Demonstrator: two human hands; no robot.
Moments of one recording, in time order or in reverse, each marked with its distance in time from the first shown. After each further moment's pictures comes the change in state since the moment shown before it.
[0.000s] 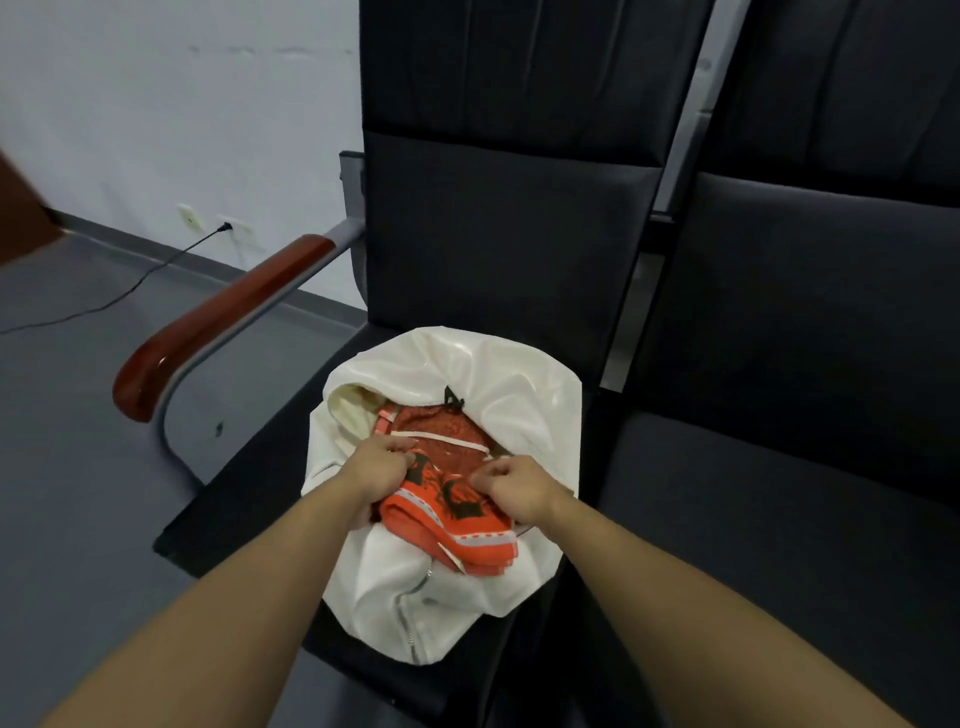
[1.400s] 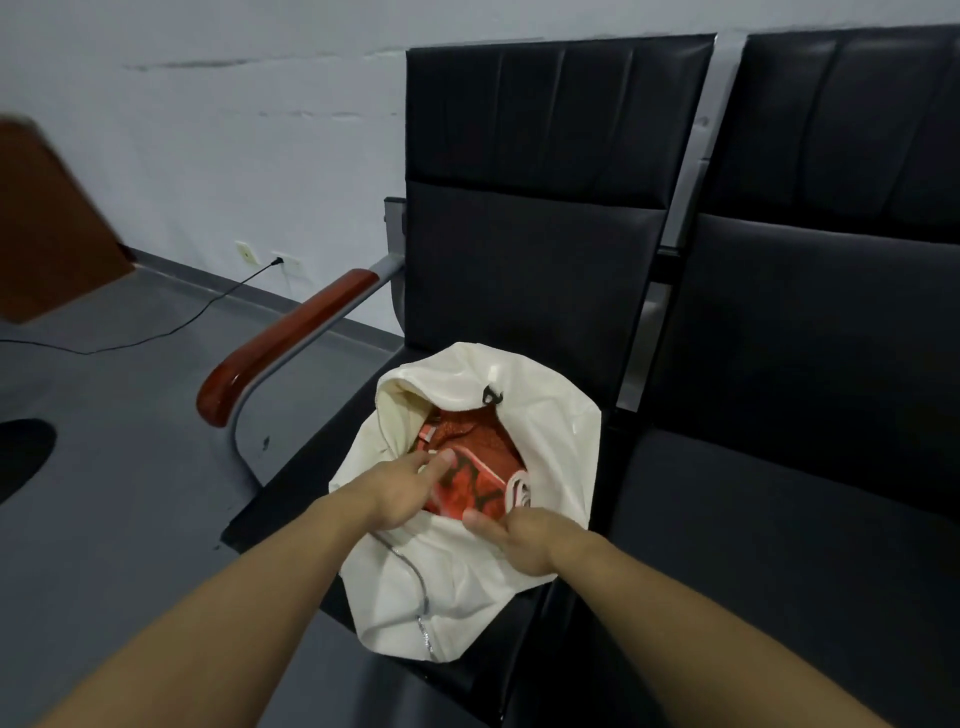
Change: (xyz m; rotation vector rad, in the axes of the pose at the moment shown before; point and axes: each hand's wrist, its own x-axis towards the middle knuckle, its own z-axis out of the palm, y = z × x) left_hand -0.069 0.009 -0.035 0.710 -0.087 0.203; right_hand -0.068 -0.014 0.016 -0.685 -0.210 -0.055
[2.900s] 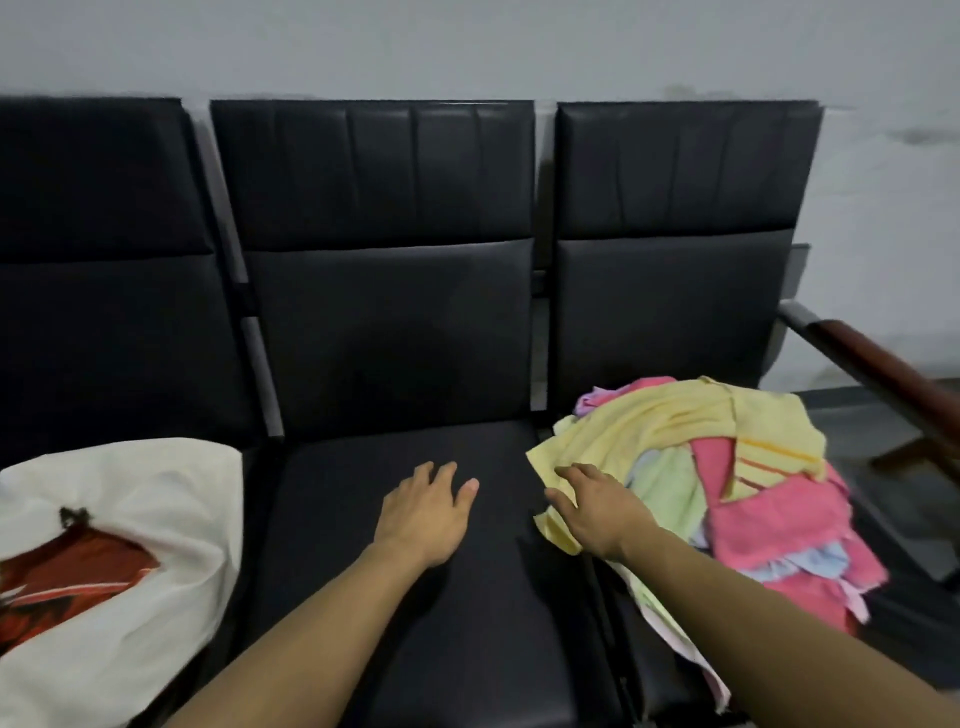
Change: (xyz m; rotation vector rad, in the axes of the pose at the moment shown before) left_hand -0.102 0.365 0.274 0.414 -0.052 0.614; right_hand -0.338 0.372 -0.005 0.104 0.653 0.605
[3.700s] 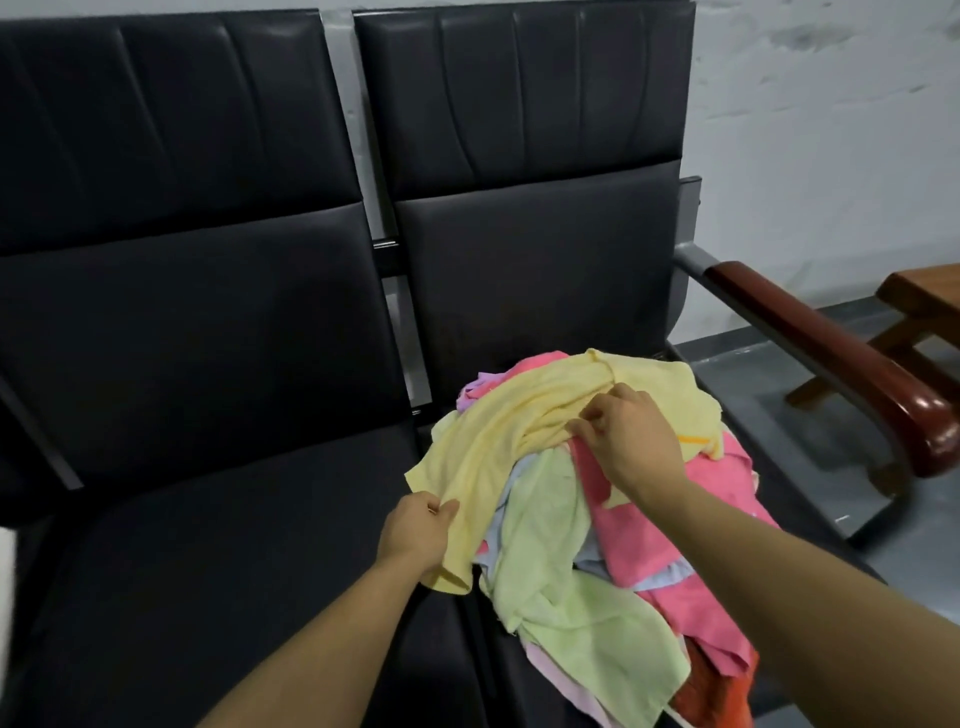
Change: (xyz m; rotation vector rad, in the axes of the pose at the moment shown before) left_hand 0.120 0.135 0.124 -0.450 -0.020 -0.179; right_hand 0.053 0.187 -0.067 0.080 0.470 0.161
